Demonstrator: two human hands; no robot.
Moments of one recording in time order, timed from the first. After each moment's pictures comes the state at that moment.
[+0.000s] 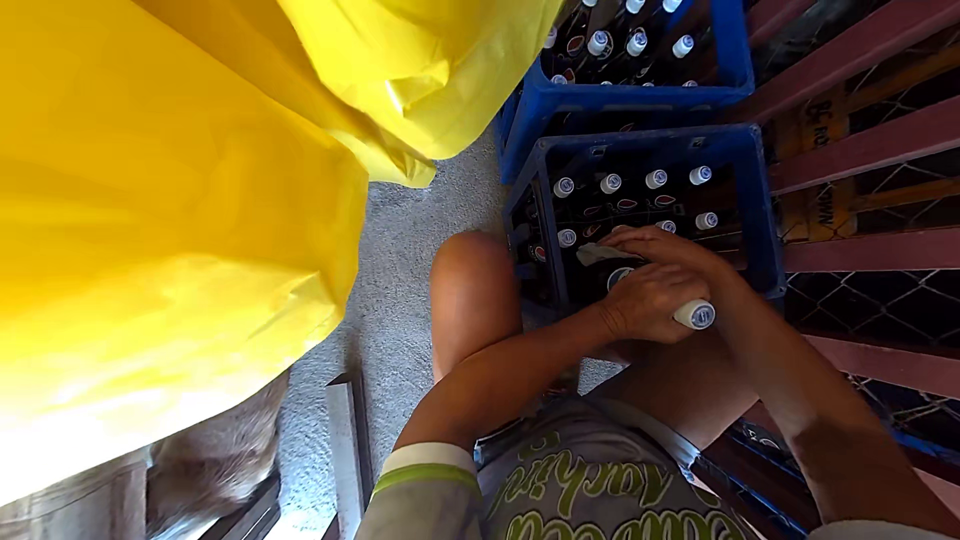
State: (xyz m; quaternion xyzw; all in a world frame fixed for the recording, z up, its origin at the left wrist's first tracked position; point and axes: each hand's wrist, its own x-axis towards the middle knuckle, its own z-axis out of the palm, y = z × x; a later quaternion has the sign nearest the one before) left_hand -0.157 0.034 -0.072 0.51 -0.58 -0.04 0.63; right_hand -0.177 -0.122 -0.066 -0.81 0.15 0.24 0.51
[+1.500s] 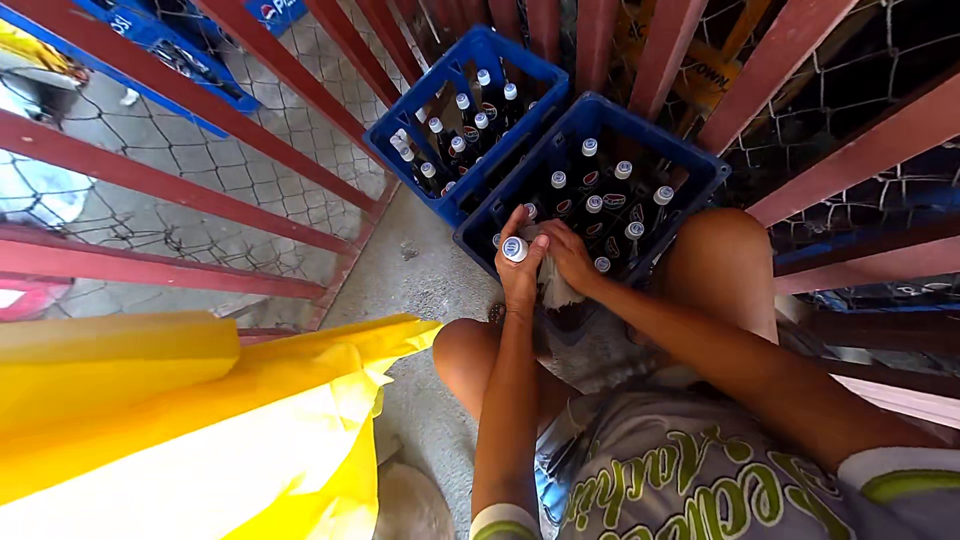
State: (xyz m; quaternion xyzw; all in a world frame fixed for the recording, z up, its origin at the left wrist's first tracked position) left_hand -0.083 0.049 -0.070 0.51 -0.41 -0.26 0.71; right_hand -0.175 -0.023 -0.081 -0.72 0.30 -0.35 0.53
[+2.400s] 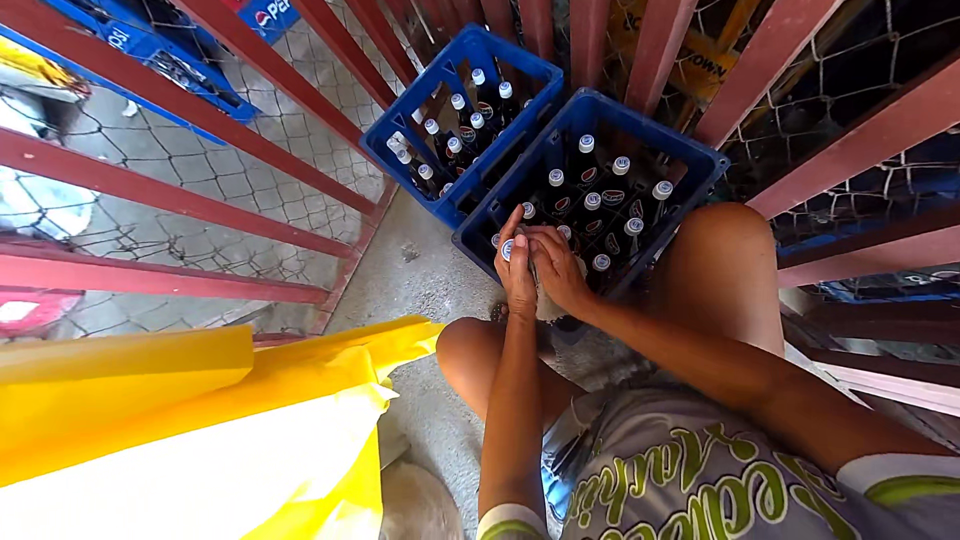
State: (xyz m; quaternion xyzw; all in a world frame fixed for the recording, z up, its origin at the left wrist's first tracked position) left_hand -0.088 0.049 -0.063 0.55 -0.42 -0.22 0.68; right_hand -0.170 0.014 -0.055 -0.73 0.30 -0.41 0.46
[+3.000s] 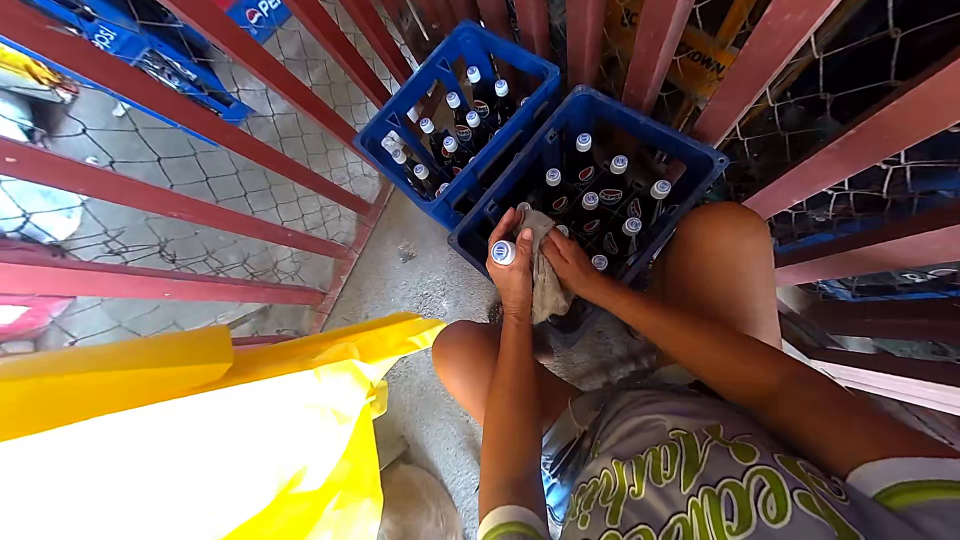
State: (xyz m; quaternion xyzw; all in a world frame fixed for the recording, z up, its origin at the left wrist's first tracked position) left_hand -0.087 0.046 -0.063 0.57 -0.38 -0.22 0.69; right_hand -0.186 -0.018 -0.066 -0.73 0.30 -0.30 0.54
